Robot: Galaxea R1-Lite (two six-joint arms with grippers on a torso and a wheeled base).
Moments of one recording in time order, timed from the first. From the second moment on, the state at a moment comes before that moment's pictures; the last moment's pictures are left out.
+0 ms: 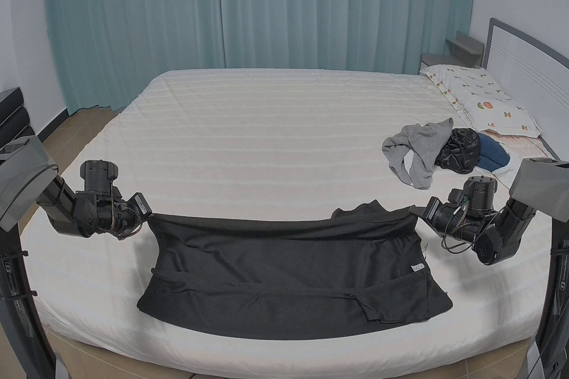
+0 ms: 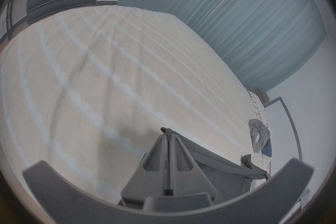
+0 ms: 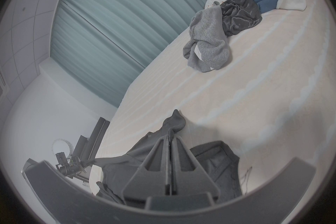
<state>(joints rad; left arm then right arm) 0.09 2.19 -0.98 -0.50 -0.22 -0.62 0.04 2.32 -0.80 -1.14 0.36 0.67</state>
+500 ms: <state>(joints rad) 0.09 2.11 -0.76 -0.62 -0.27 -0.52 0.04 2.24 -0.56 -1.18 0.36 0.57</state>
